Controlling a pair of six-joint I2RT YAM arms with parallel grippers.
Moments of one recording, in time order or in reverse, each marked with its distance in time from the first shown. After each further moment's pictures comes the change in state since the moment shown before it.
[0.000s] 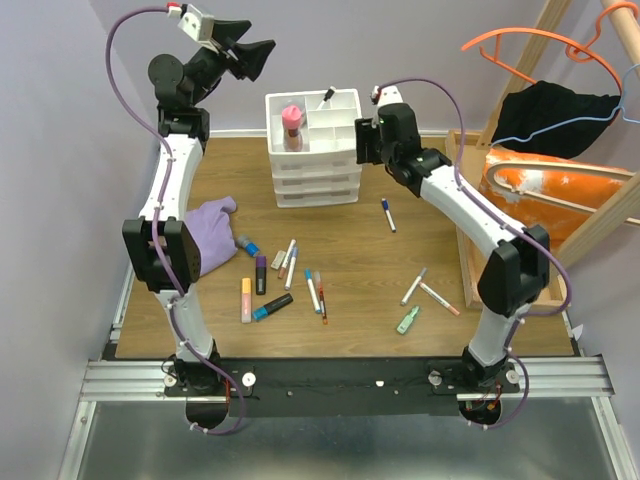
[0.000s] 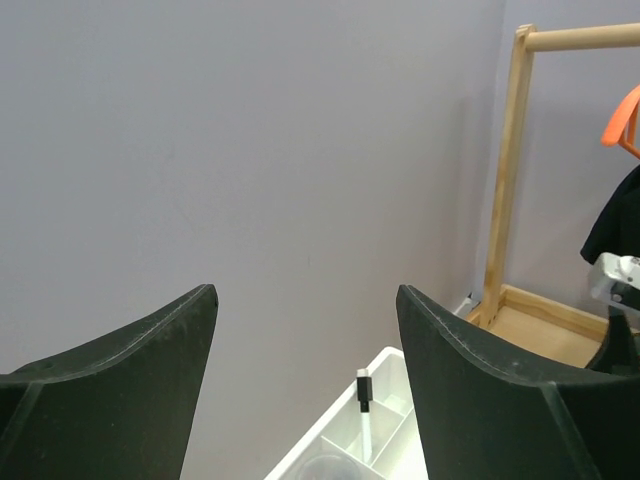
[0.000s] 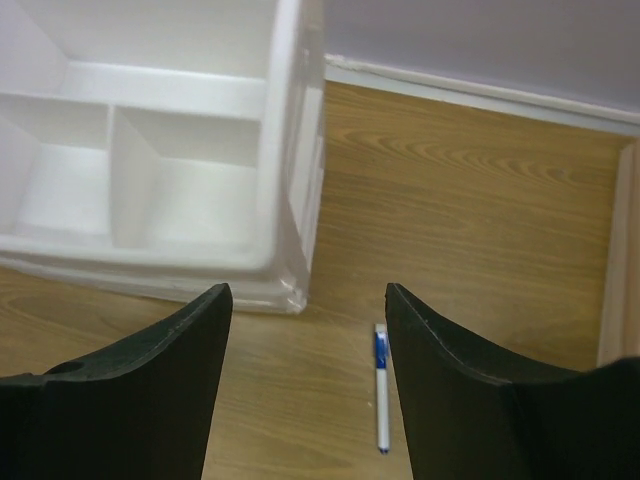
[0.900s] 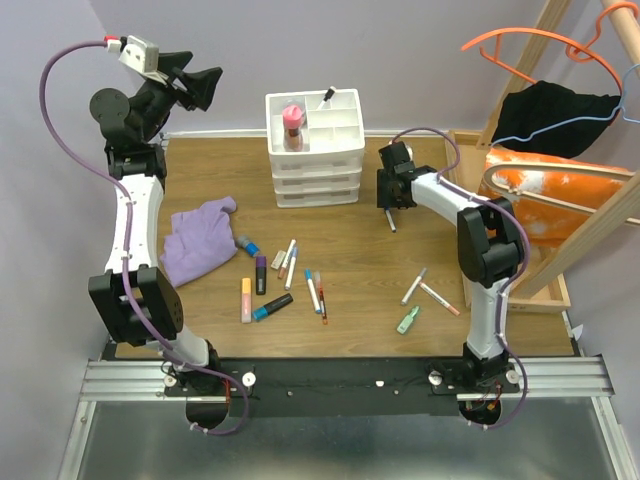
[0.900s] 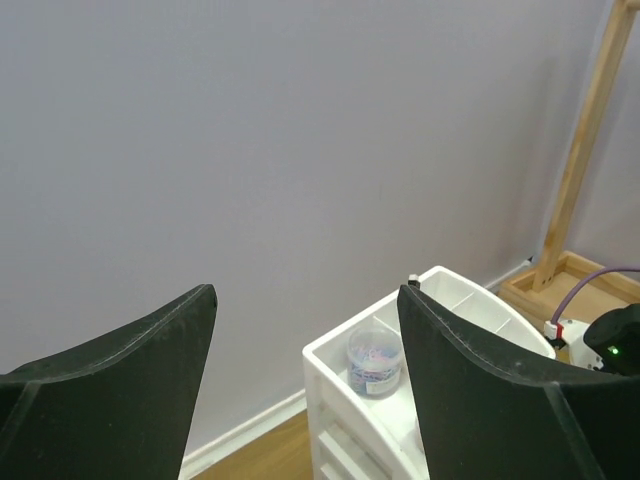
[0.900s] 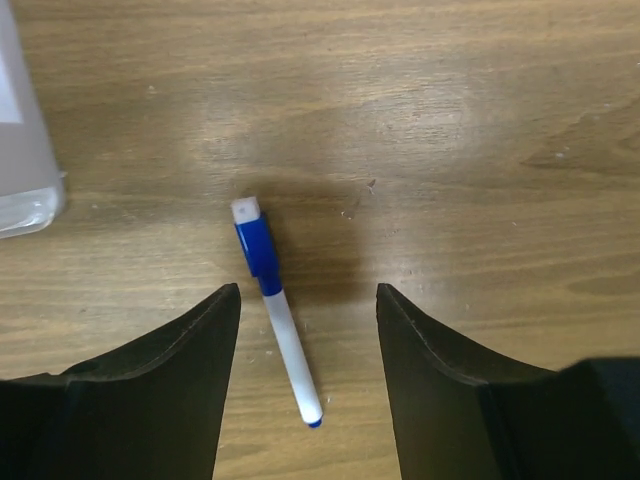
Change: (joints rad) left arm 0.196 -0.389 -0.439 -0.056 0.013 0.049; right arm -0.125 0.217 -0.164 -0.173 0.047 0.185
